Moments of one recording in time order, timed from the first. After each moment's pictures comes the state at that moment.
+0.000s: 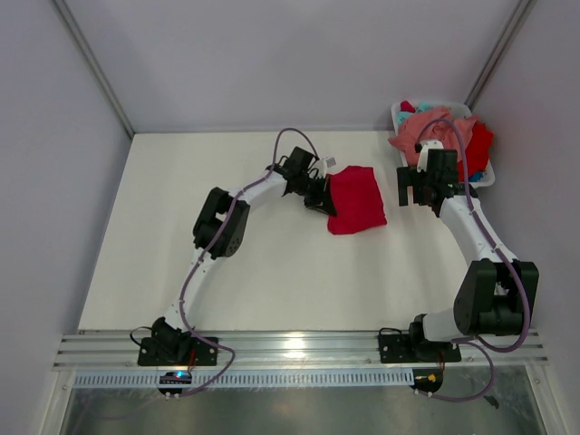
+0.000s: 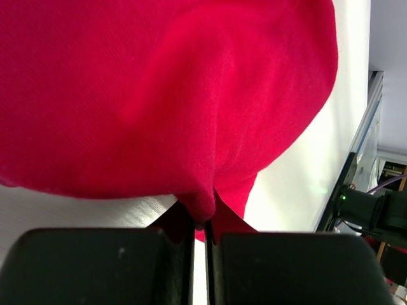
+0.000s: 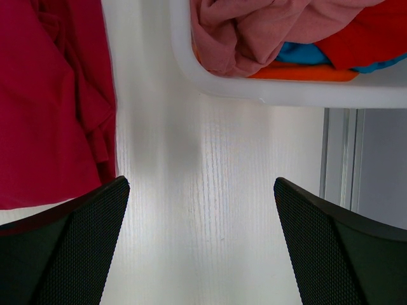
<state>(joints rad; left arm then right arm) -0.59 2.52 2.04 -0.42 0.76 -0.39 -0.05 1.42 1.07 -0.41 0.11 -0.15</state>
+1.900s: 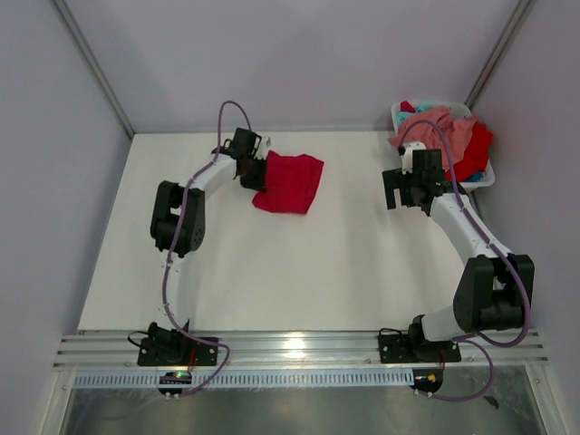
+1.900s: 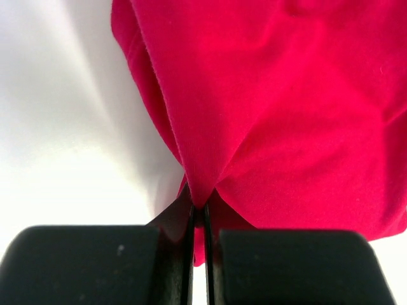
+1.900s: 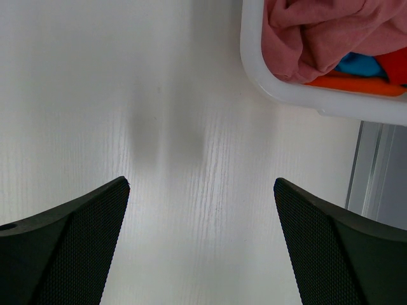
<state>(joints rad) -0.33 2.27 1.83 -0.57 0.22 -0.13 0.04 1.45 1.08 -0.45 0.10 -0.15</state>
